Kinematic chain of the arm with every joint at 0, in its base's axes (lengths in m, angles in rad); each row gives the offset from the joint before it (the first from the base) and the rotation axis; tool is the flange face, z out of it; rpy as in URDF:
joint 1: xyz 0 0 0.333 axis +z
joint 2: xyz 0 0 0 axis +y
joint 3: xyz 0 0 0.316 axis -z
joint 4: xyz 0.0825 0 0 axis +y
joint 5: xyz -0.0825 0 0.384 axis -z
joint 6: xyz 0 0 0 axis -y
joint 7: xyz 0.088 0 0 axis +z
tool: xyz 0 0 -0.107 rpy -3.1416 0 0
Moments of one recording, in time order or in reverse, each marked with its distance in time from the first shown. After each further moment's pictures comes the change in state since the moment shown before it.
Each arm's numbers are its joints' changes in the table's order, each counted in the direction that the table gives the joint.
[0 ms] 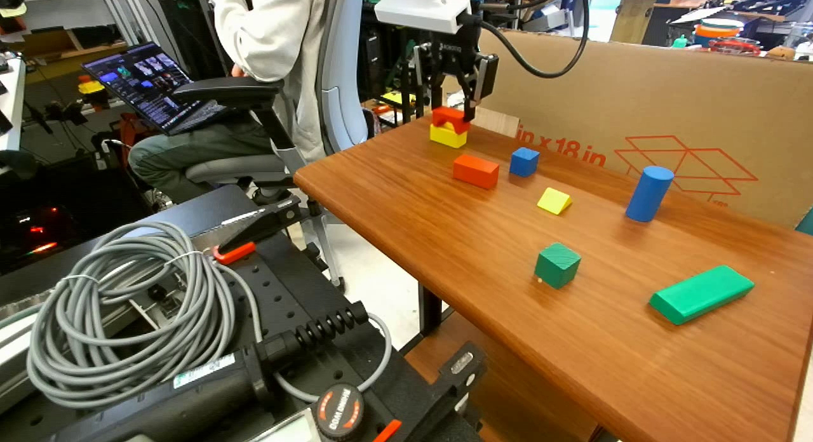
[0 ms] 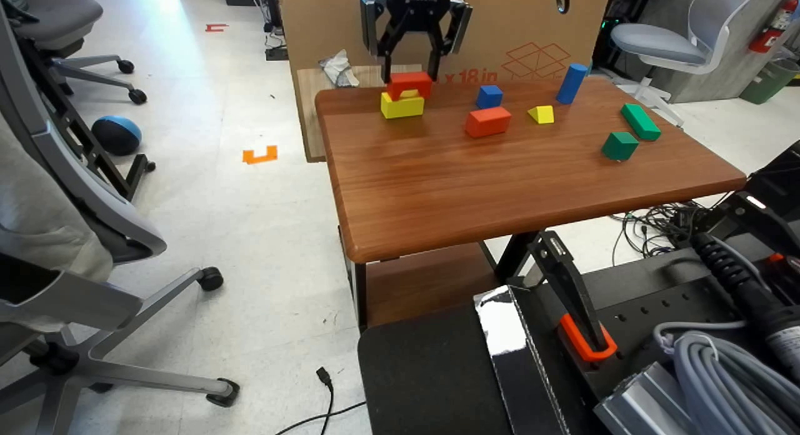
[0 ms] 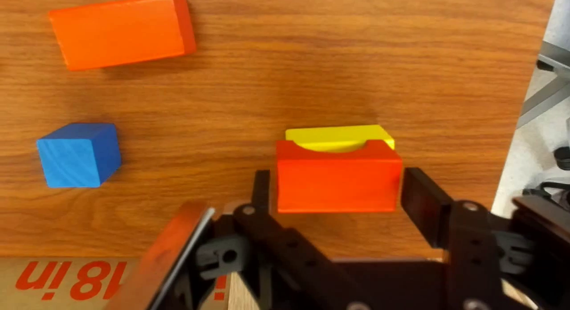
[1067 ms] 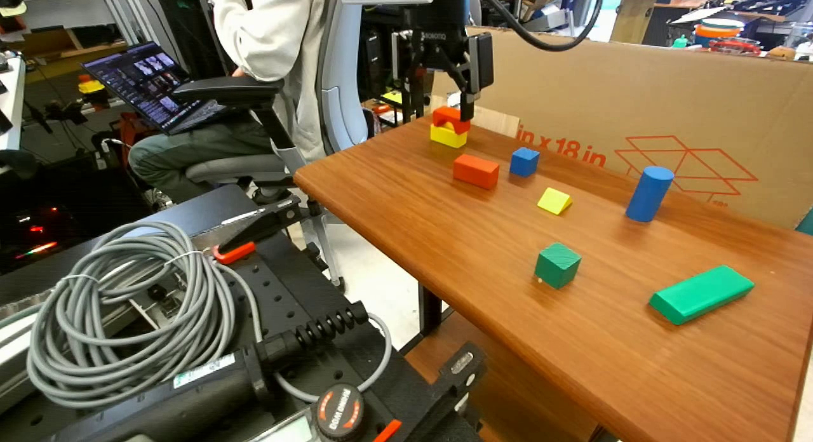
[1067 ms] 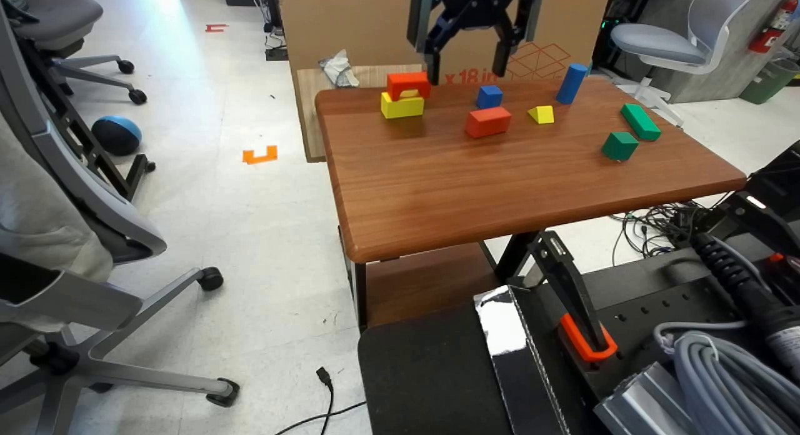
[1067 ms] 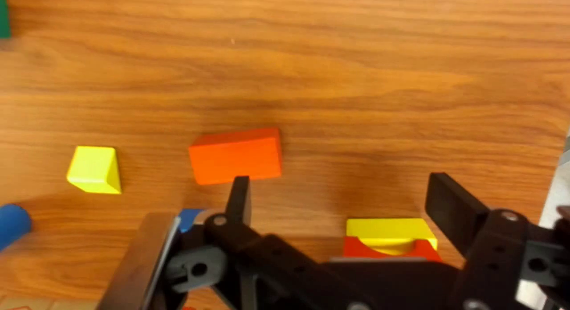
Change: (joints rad) arm 0.025 -0.262 0.058 0.366 0.067 0.050 -0.040
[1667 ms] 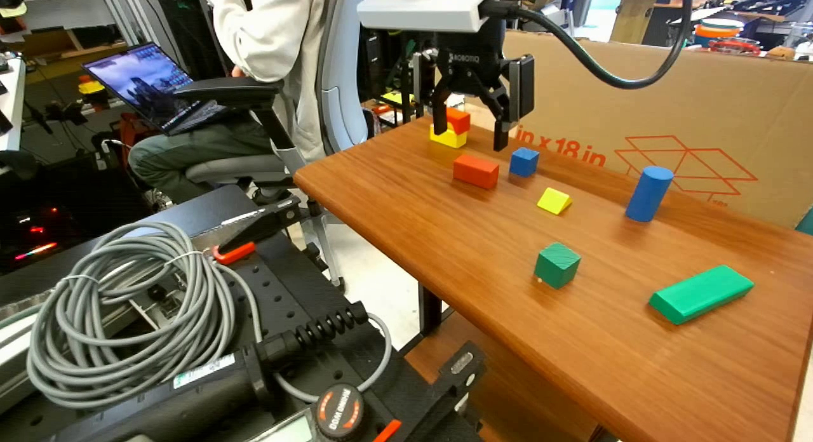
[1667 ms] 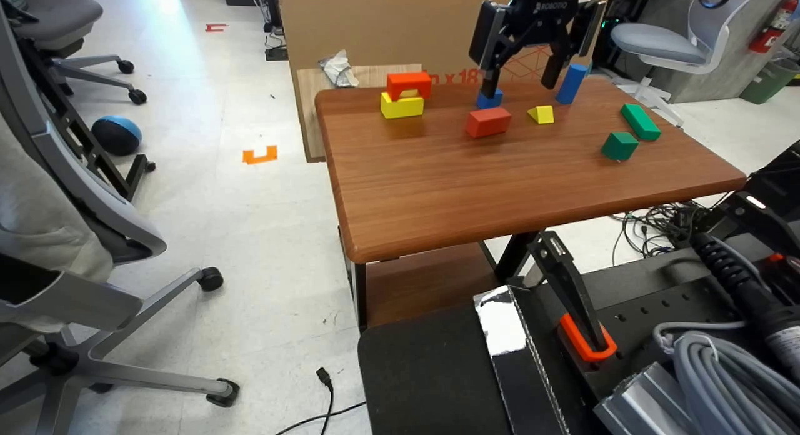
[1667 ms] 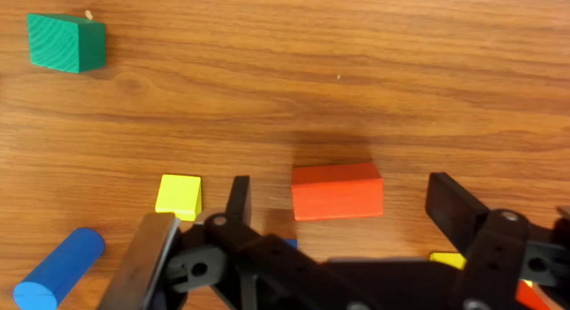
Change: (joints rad) arm -0.101 -0.050 0.010 0.147 0.015 0.137 0.124
